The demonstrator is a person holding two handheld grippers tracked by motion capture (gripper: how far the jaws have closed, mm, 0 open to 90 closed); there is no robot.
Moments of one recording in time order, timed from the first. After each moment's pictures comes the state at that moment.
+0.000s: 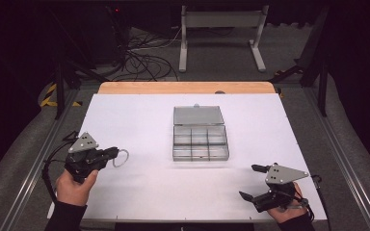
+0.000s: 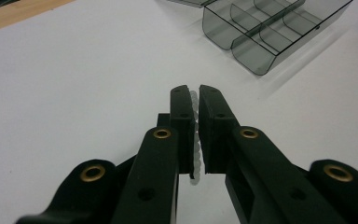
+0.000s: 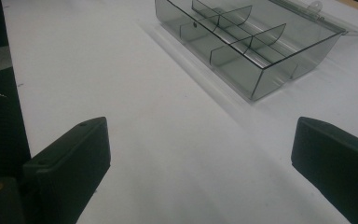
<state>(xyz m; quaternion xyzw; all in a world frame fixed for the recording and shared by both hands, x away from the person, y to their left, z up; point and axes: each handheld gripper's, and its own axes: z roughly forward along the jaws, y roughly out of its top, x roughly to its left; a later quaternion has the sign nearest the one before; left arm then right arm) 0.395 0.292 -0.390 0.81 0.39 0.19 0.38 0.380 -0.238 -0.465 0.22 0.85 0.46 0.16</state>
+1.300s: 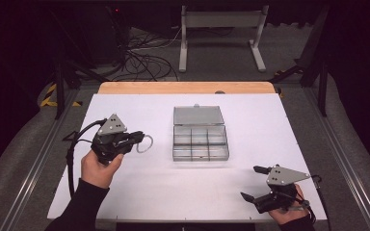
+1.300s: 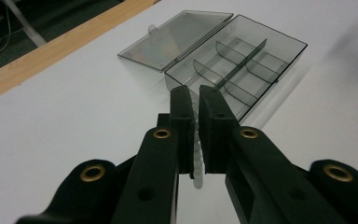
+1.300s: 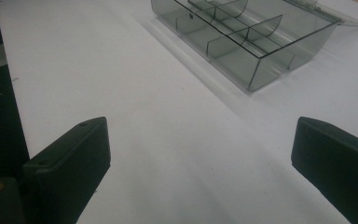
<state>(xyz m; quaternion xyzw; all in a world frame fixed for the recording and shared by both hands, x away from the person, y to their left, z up) 0.425 0.224 -0.352 0.83 0.33 0.20 0.40 0.377 -0.243 -0.468 0.24 0.85 0.45 0.16</state>
